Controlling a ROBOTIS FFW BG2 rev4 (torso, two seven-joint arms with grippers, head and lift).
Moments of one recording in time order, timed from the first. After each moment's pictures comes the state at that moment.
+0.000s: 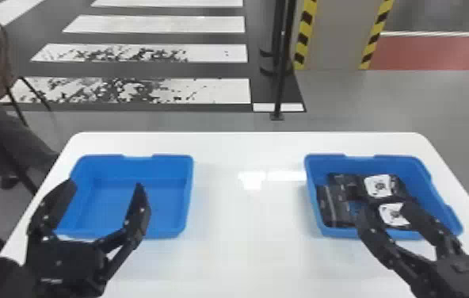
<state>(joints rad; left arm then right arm) 0.77 0.05 0.01 -2.36 0.03 -0.04 -0.01 0.76 -0.18 -0.15 -2.35 -0.38 0.21 0.26</state>
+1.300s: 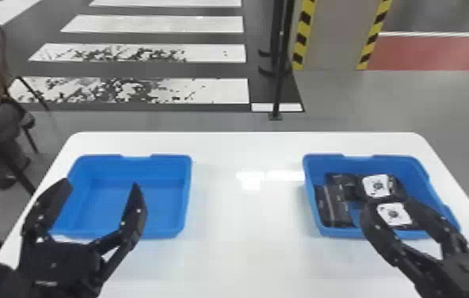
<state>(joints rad) 0.78 0.06 0.01 -2.36 0.01 -0.06 -0.01 0.78 -0.18 -0.16 -2.37 -0.39 0.18 0.25</state>
